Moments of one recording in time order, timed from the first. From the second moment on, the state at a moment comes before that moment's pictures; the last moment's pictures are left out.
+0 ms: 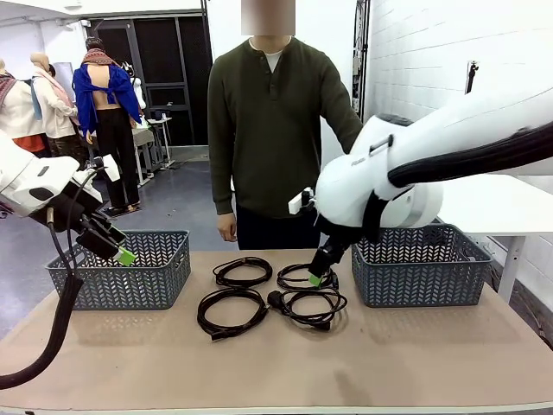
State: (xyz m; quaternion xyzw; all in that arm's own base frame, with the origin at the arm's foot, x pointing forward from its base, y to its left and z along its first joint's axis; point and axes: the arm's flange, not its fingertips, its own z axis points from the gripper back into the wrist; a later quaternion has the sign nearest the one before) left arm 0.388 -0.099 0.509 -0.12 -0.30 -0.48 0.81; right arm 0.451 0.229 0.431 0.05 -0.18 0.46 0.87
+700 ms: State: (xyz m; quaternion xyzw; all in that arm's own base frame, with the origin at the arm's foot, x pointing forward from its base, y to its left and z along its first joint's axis) left arm 0.388 -0.099 0.509 -0.12 -0.30 -0.48 0.81; right arm 0.465 0.244 0.418 0.03 -0.17 0.46 0.87
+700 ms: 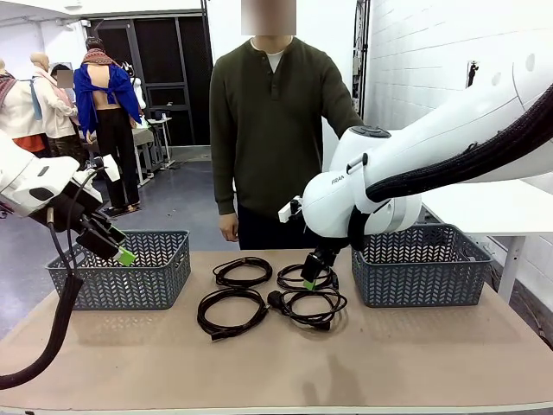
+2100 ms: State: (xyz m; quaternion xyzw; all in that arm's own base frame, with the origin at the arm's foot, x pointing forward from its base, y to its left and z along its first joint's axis) left arm 0.388 -0.099 0.509 -0.12 -0.30 -0.48 0.81; right arm 0.493 0.289 0.346 0.07 -0.05 0.46 0.88
